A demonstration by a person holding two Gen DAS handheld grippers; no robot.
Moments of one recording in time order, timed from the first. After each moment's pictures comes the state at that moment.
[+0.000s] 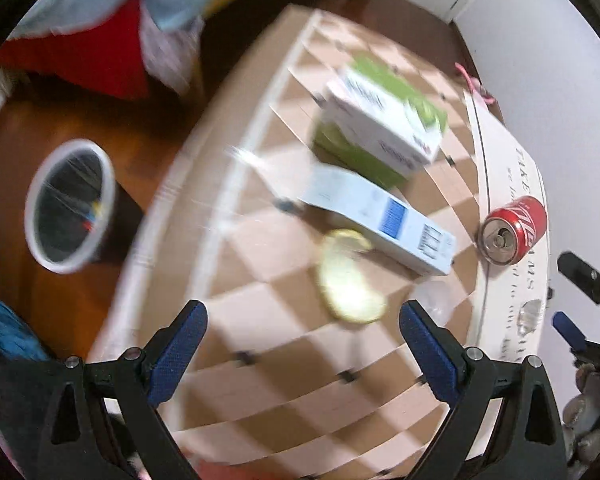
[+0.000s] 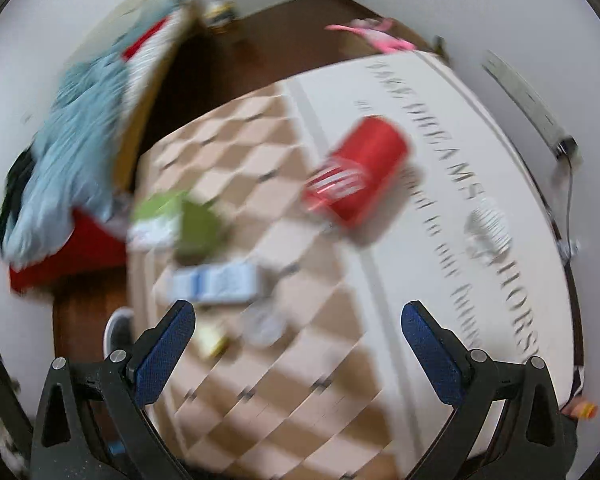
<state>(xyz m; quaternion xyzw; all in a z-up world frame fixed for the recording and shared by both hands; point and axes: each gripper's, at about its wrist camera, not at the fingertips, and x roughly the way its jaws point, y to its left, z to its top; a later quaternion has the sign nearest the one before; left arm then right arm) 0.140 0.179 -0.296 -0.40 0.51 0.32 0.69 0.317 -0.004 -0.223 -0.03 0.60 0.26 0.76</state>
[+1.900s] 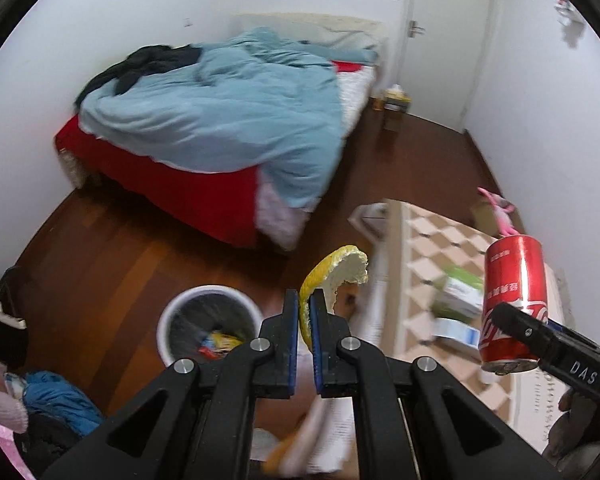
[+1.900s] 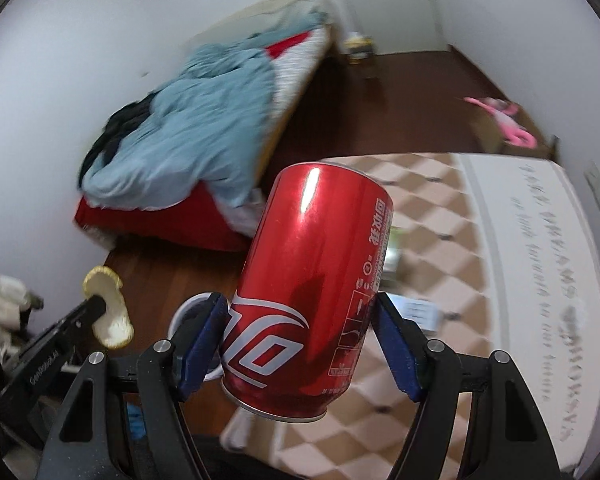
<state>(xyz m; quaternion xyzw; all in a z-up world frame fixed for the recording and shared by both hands) -0.053 0.258 -0.119 -0.24 0.35 0.46 0.78 0.172 0.113 -0.119 -0.08 0.48 0.48 0.73</state>
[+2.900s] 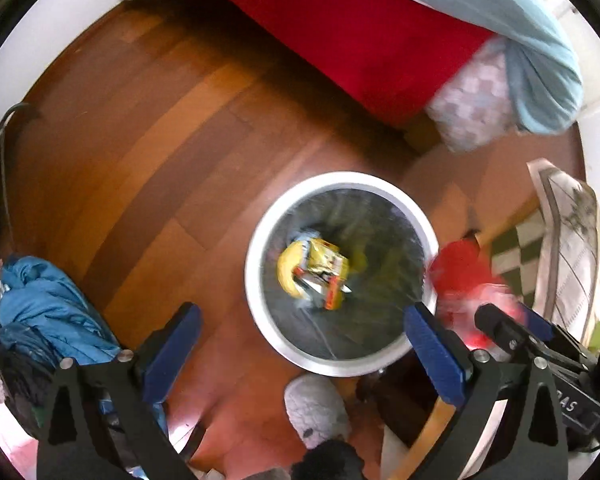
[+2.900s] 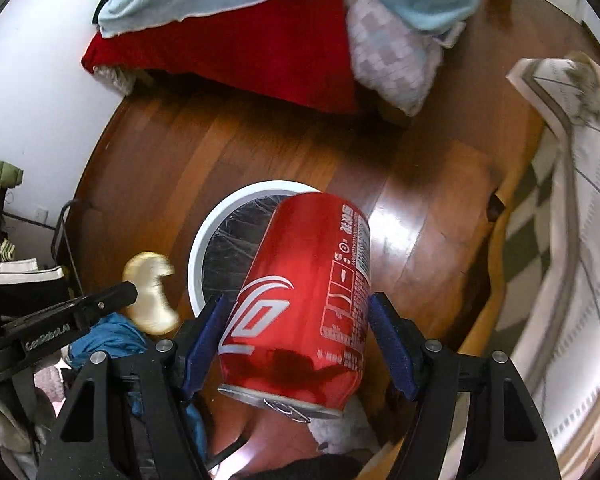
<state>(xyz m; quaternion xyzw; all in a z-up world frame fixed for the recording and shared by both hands) -0.218 0.470 -0.354 -0.47 0.46 0.47 0.59 -0.020 0.426 -0.366 -0.27 0.59 0.52 0.55</state>
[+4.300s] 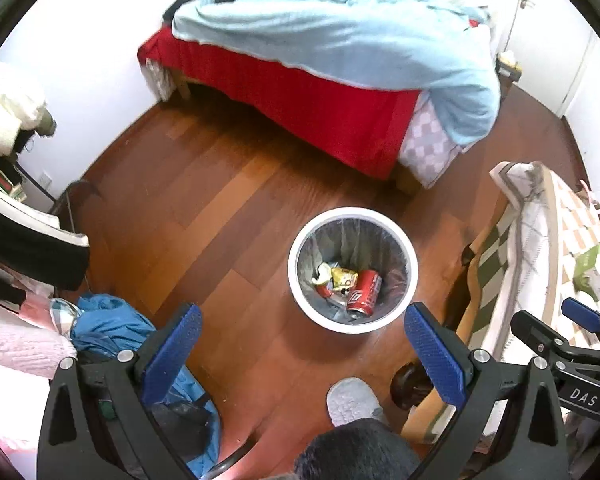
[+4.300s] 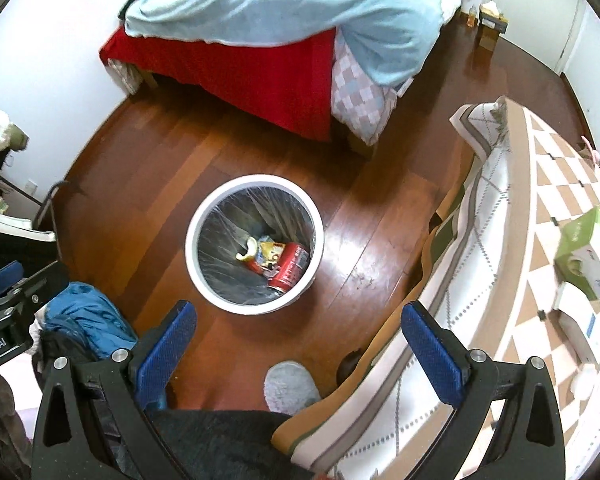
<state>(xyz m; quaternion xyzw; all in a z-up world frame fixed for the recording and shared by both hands) -0.217 0.321 -0.194 -0.31 0.42 0.55 0.65 -0.031 0.301 -0.242 -0.30 0.50 0.53 0.62</state>
